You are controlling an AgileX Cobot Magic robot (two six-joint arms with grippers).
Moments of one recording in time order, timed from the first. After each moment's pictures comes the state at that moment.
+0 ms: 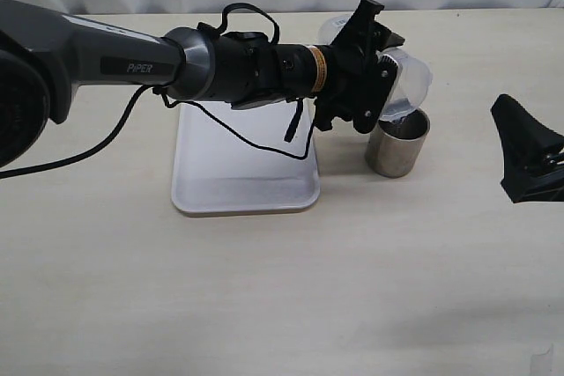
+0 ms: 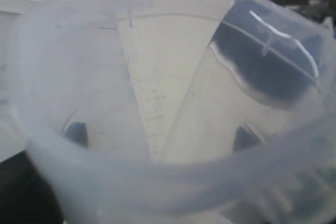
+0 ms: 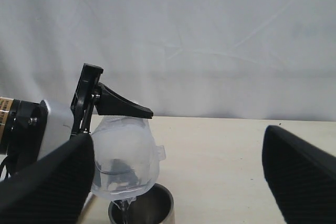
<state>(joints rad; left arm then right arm) -0.73 2.31 -1.58 0.81 -0.30 0.78 0.00 1.15 0.00 -0.21 -1.09 0.14</state>
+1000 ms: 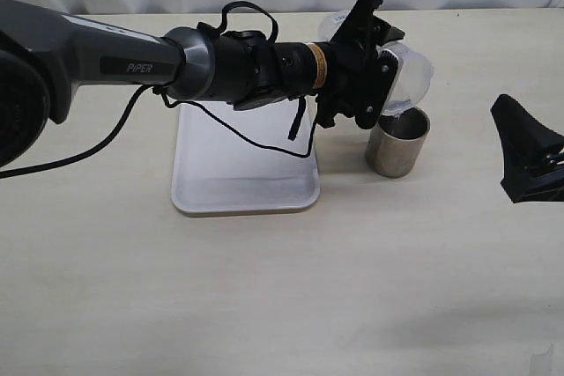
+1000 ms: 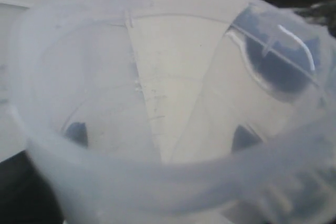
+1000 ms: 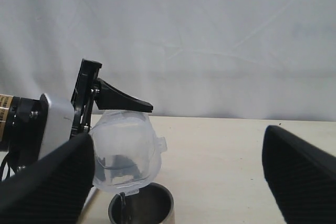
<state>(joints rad) -0.73 2.31 -1.58 0.73 -0.32 0.84 0.00 1.15 0.00 -0.21 -1.09 0.14</state>
